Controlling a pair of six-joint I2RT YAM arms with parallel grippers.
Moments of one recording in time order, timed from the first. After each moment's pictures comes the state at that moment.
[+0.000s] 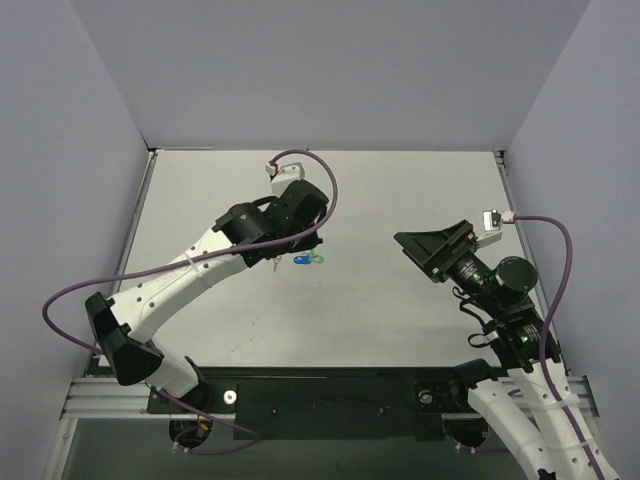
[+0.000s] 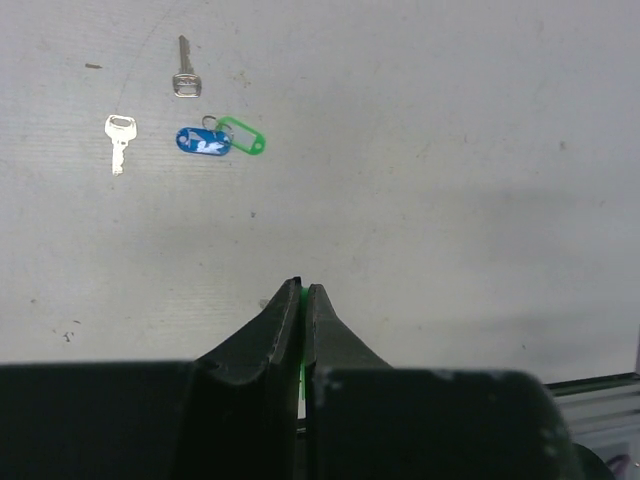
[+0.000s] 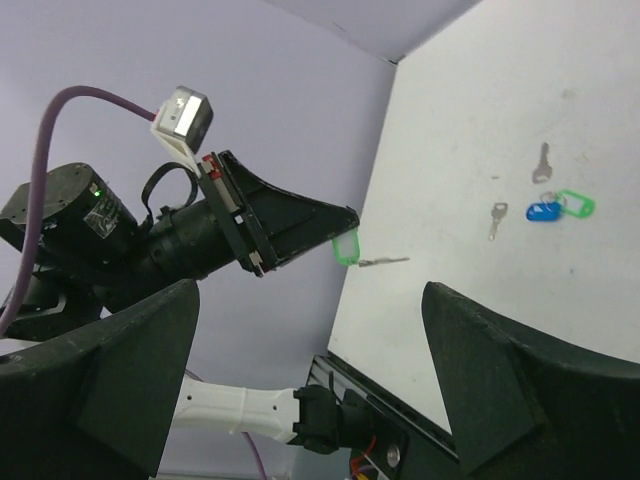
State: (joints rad) left arm -0.92 1.52 1.63 -0.98 -0.46 -0.92; right arm 0.30 0.55 0.70 -0.21 -0.34 1.10
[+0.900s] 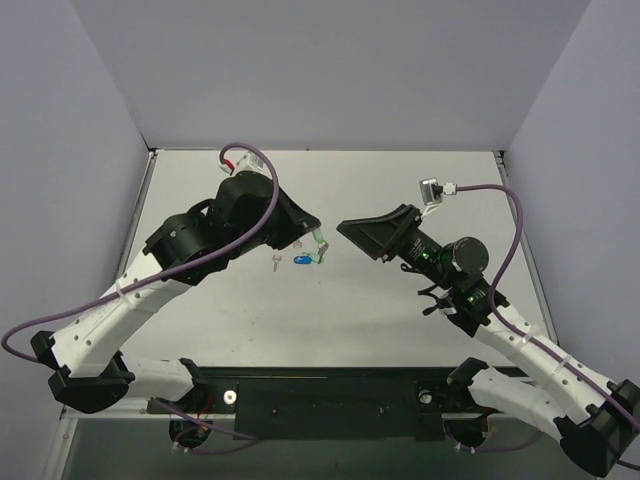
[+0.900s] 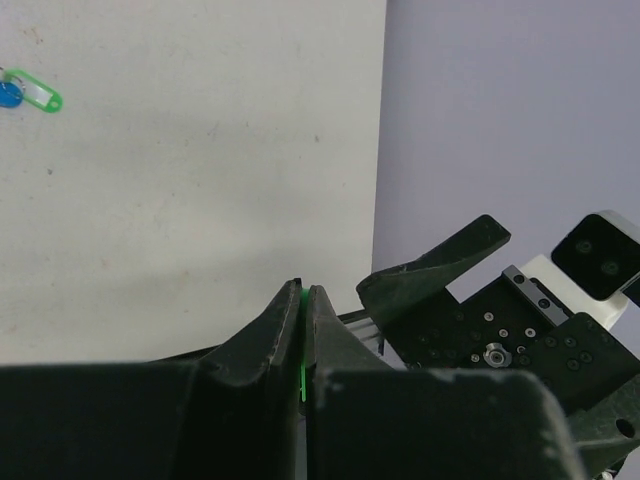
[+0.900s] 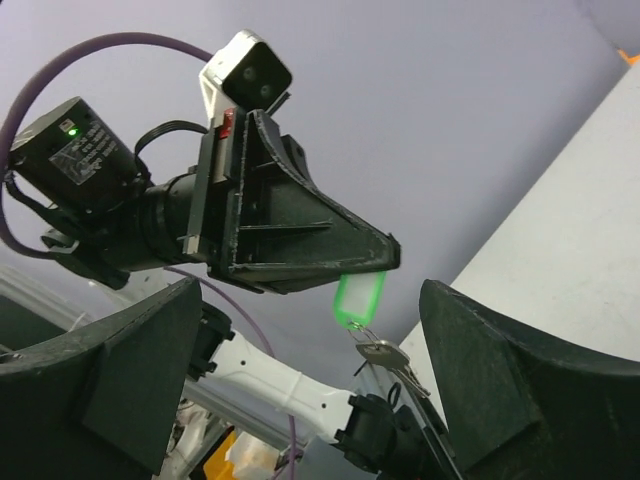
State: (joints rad) left arm -0.92 1.29 1.68 -0.91 -0.27 -1.19; right arm 0.67 0.88 0.70 0.50 -0.29 1.05
